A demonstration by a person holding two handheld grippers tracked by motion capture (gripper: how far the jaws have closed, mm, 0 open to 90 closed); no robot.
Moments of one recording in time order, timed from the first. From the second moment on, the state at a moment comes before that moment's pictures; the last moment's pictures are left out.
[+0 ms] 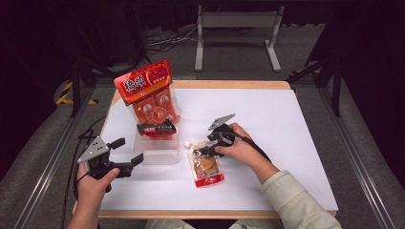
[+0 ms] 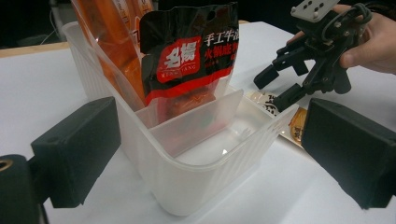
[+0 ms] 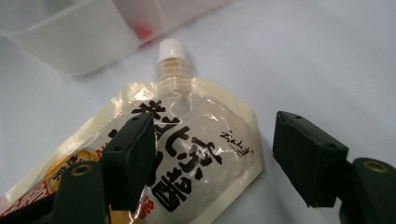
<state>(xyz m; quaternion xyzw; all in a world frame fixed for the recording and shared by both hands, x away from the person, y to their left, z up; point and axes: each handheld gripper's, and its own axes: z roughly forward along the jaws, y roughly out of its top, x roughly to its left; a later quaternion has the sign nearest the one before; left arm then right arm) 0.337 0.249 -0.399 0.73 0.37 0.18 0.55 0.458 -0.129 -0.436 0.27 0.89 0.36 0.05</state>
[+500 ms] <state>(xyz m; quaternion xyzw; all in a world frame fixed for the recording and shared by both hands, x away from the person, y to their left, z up) 0.338 0.248 -0.399 0.73 0.37 0.18 0.55 0.450 -0.119 -0.439 0.25 0.90 0.34 0.07</state>
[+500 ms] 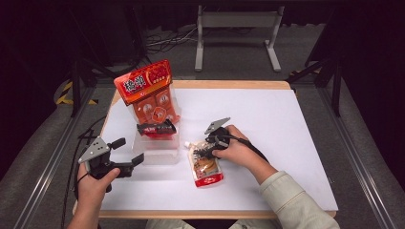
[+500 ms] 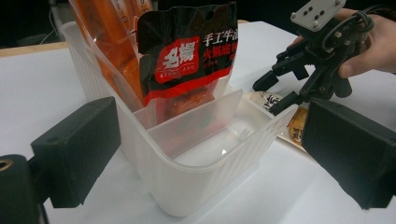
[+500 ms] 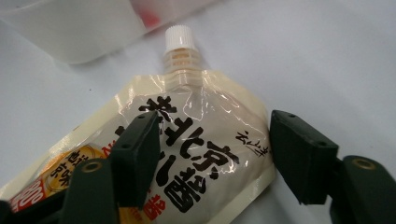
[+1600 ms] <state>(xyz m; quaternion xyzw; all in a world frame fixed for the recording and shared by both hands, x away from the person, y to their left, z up) 0.338 0.248 -0.400 0.73 0.37 0.17 0.55 0.440 -0.119 -0.438 0.24 0.90 0.34 0.09</state>
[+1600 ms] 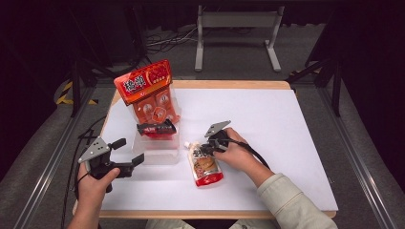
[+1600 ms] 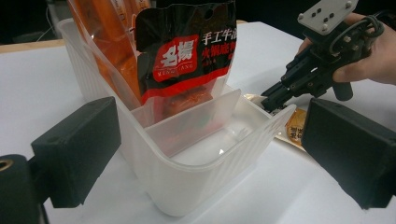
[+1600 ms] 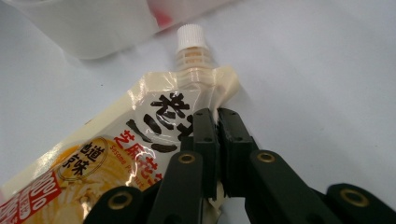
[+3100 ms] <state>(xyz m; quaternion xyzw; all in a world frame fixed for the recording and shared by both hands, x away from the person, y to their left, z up) 0.335 0.240 -0.398 0.73 0.35 0.15 0.57 0.388 -0.145 -0.353 0.16 0.85 0.50 0.03</state>
